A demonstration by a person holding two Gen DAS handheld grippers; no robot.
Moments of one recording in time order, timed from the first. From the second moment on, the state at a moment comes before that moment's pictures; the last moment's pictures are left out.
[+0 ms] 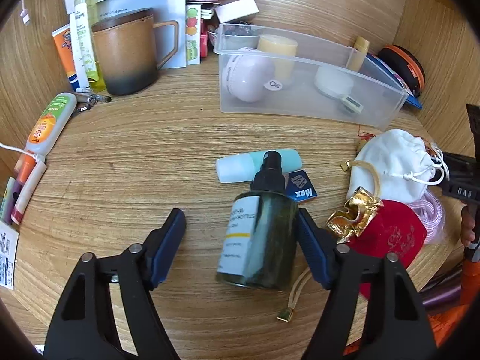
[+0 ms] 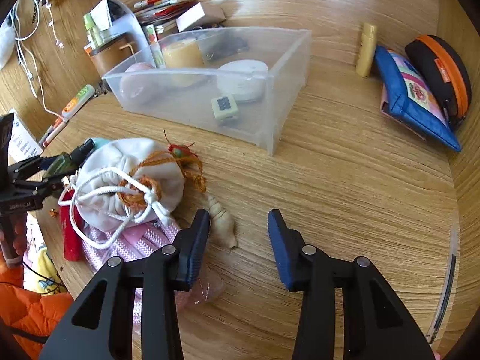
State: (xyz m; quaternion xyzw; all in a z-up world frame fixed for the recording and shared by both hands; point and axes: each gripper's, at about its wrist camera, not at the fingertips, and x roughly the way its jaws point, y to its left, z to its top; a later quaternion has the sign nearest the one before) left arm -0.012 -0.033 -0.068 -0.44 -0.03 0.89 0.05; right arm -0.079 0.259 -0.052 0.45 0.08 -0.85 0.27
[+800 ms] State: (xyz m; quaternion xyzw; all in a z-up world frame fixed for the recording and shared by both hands) left arm -0.016 -0.048 -0.058 -0.42 -0.04 0.91 0.02; right arm -0.083 0.286 -0.033 0.42 0.06 -0.87 0.23
